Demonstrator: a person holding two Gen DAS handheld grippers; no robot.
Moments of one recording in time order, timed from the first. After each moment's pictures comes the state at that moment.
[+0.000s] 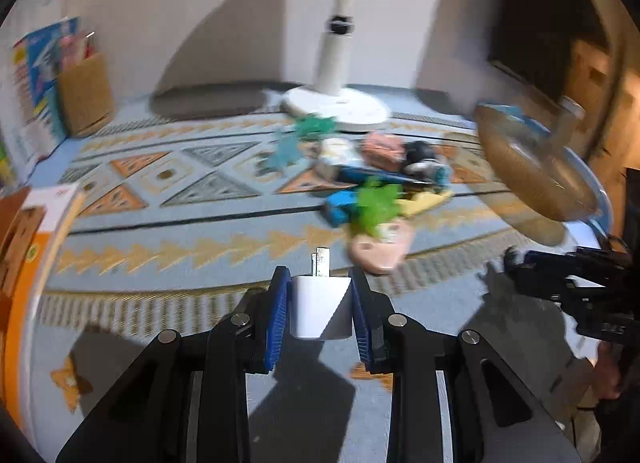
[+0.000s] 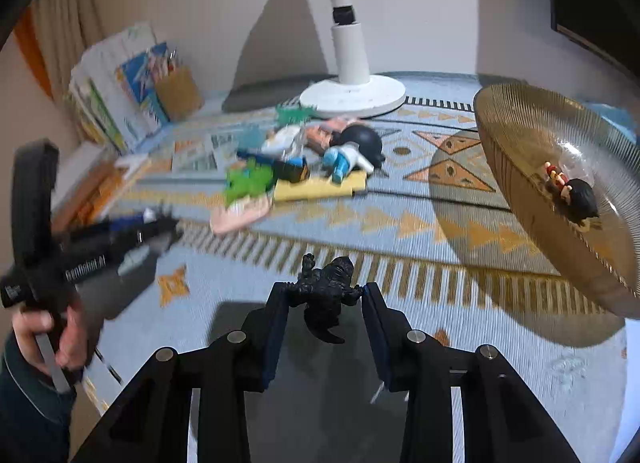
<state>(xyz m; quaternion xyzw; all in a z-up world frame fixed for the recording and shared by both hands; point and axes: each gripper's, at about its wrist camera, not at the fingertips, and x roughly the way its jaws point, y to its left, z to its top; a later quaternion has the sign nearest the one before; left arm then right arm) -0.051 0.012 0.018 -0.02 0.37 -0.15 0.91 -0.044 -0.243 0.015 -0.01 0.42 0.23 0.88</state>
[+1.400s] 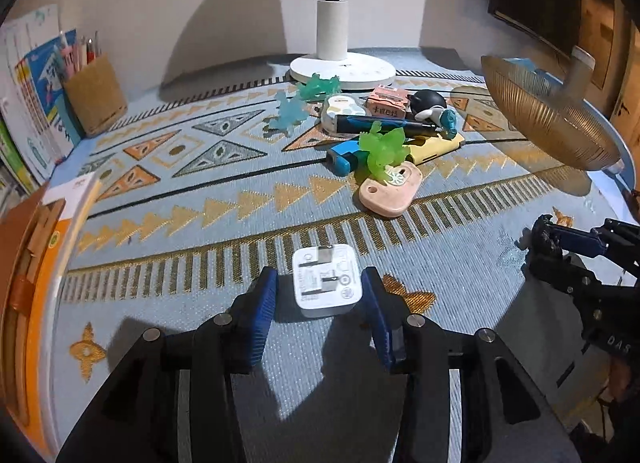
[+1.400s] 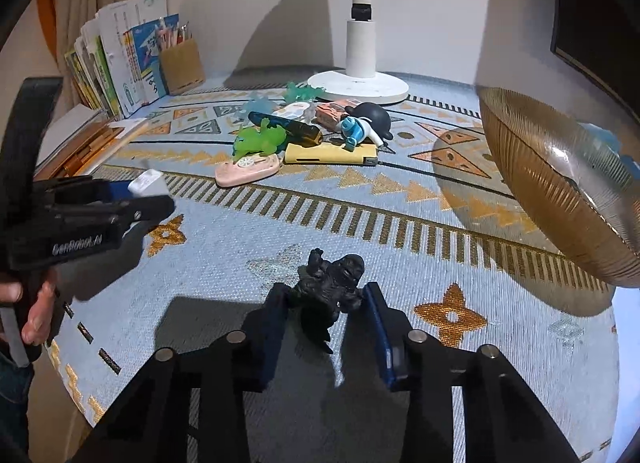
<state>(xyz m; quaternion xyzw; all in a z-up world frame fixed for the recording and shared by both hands) -0.064 0.000 0.003 0.05 0.42 -0.10 0.90 -0.077 -0.225 -0.004 -0.08 0.40 0.20 0.89</state>
